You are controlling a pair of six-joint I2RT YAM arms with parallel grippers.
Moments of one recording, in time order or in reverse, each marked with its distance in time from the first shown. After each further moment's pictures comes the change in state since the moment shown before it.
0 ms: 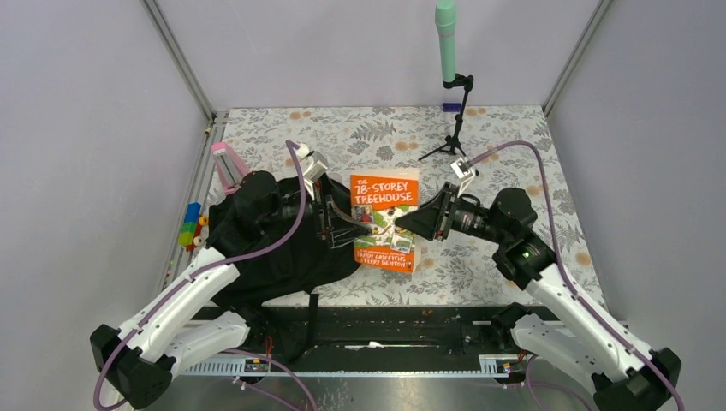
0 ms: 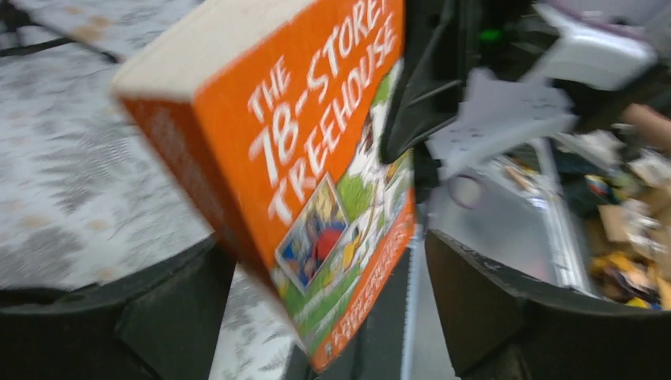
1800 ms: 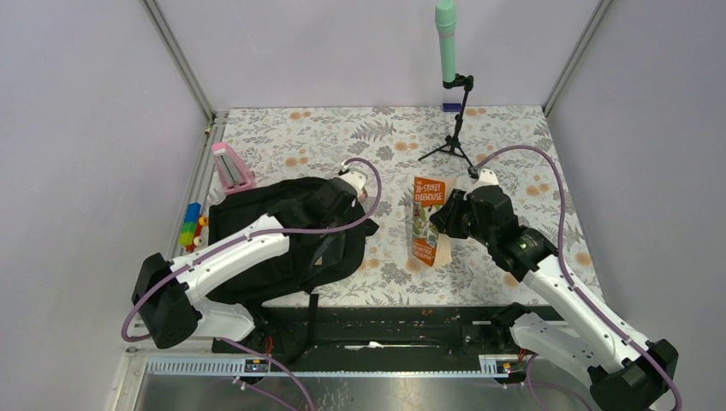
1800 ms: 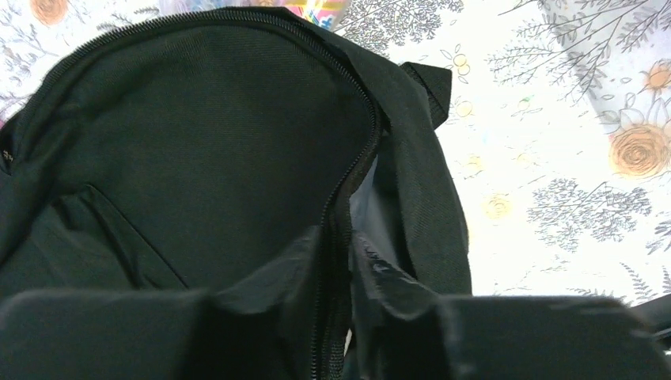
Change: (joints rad) left arm -0.245 0.388 0.187 -0.653 -1.182 0.260; right arm -0.015 0.014 0.059 -0.700 0.806 -0.148
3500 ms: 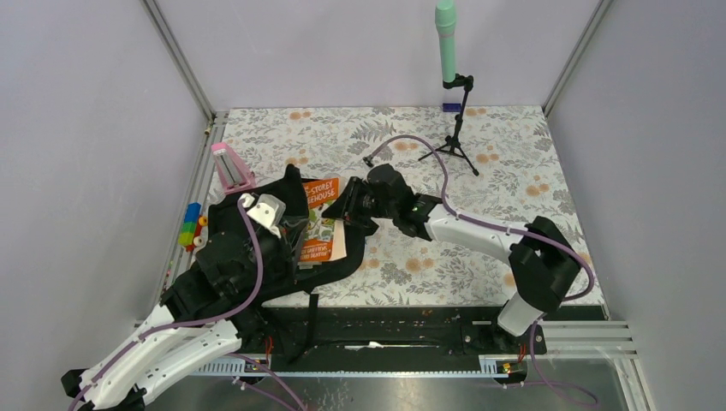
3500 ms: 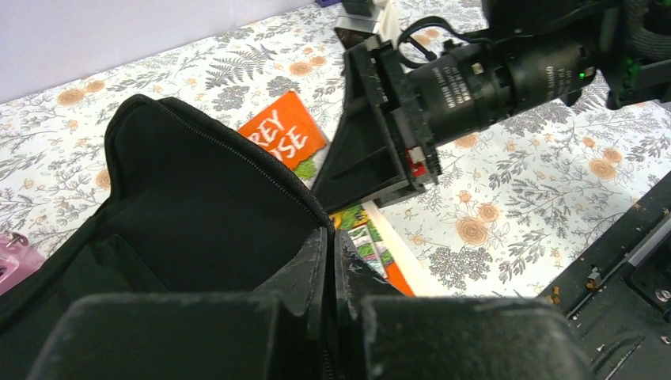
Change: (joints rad) left arm 0.011 -0.870 -0.343 0.233 0.142 0.102; right arm 0.320 0.769 0.333 0.549 -0.294 0.521
